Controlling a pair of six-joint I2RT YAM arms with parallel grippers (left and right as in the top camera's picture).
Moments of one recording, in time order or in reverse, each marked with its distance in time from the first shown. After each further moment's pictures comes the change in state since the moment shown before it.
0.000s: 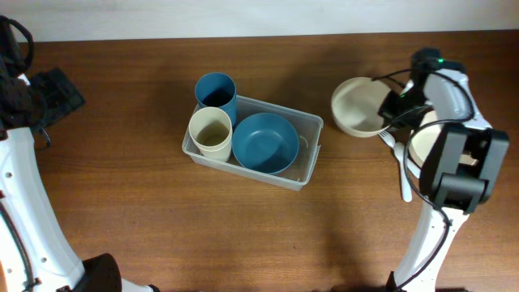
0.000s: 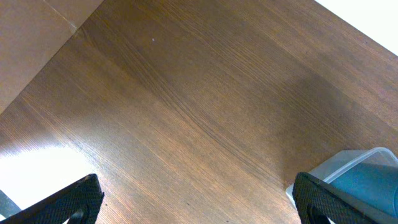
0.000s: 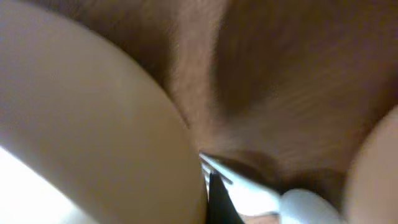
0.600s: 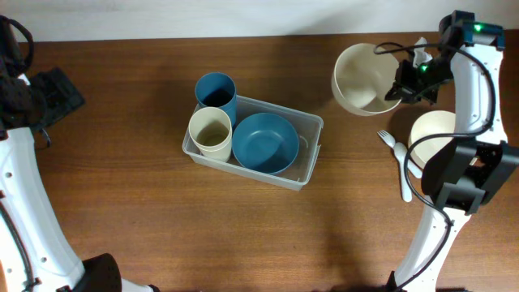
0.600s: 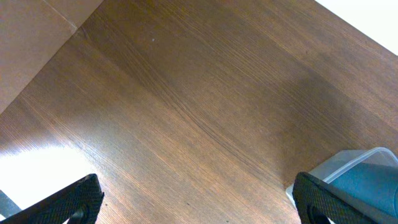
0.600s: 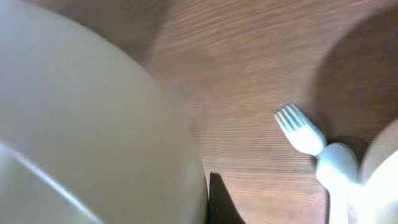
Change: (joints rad) left arm 0.000 0.000 0.000 0.000 0.000 0.000; right arm -0.006 0.000 0.412 -0.385 -0.262 -0.326
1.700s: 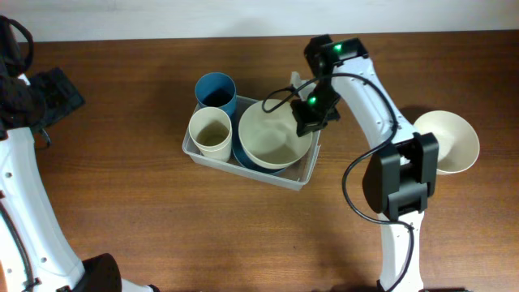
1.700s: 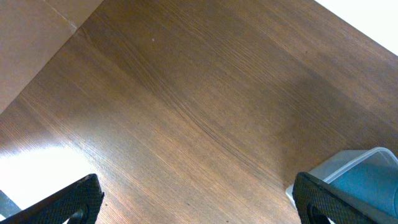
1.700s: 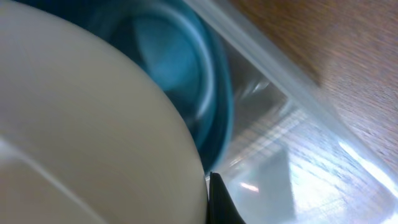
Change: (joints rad) left arm 0.000 0.000 0.000 0.000 0.000 0.000; right arm 0.520 -0.029 -0.229 0.082 0.110 -0.110
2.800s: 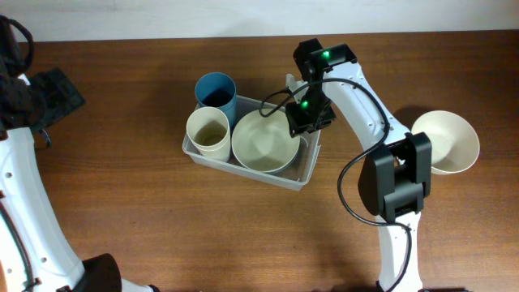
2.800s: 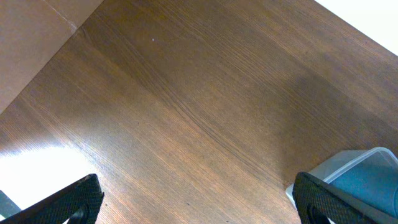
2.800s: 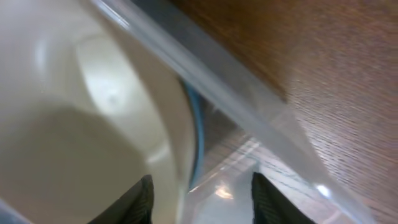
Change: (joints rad) left arm 0.000 0.000 0.000 0.000 0.000 0.000; right arm 0.030 0.000 -0.028 0.072 0.138 0.042
